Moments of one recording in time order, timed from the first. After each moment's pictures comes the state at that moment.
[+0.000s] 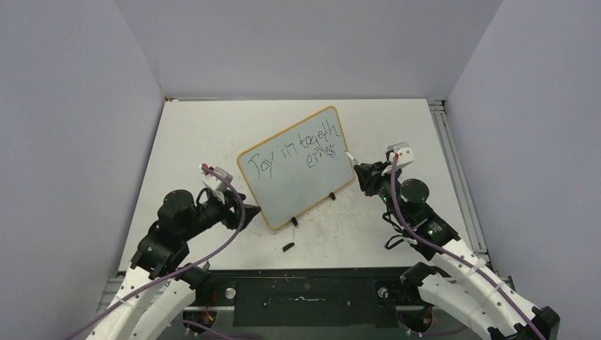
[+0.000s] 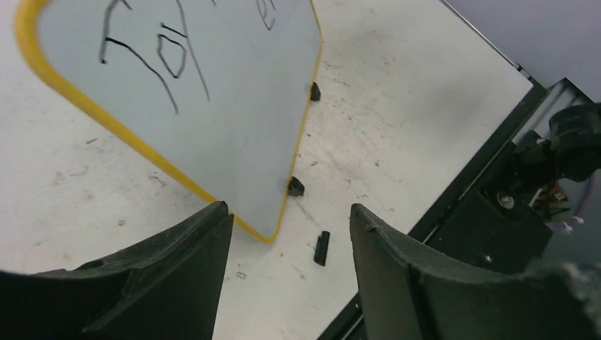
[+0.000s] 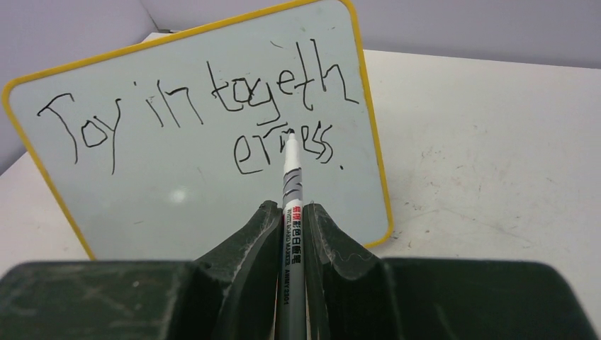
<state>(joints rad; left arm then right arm) -0.40 0.50 0.66 -0.42 0.37 -0.19 0.60 0.73 0.61 0.05 0.16 0.20</state>
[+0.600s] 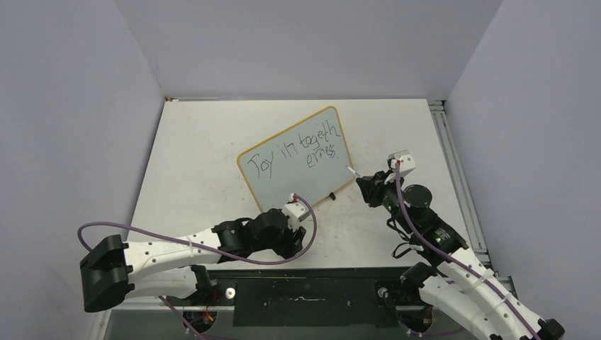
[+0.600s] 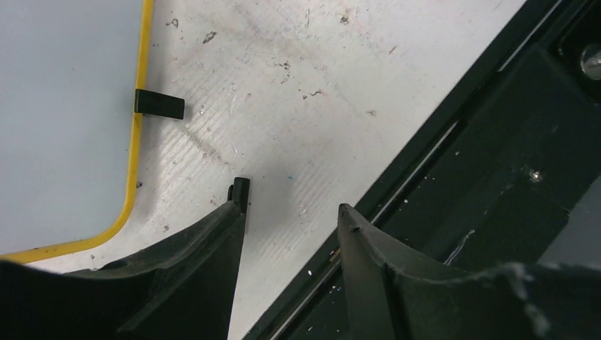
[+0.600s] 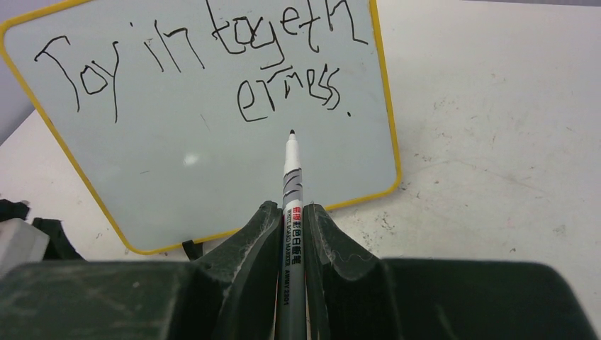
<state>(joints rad) -1.15 1.08 0.61 -0.24 -0.10 -0.37 0.60 0.64 0.60 -0.16 0.11 0.25</state>
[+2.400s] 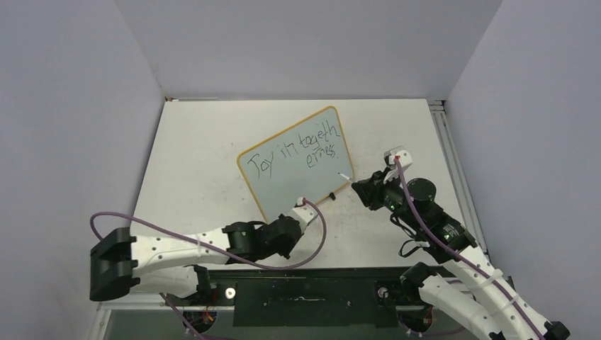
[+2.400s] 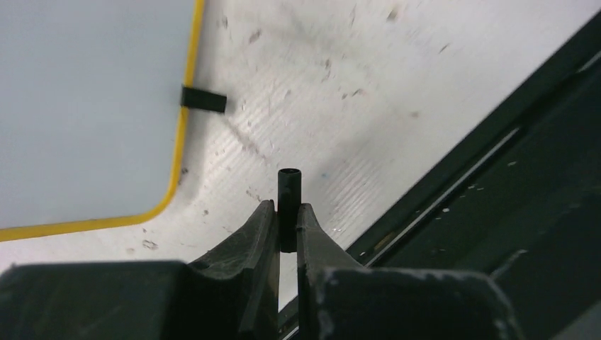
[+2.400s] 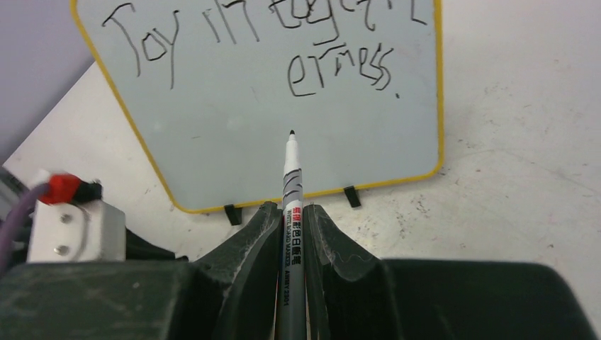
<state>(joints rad) -1.28 1.26 0.70 -0.37 -0.36 -0.41 0.60 0.63 0.70 -0.31 0.00 0.27</state>
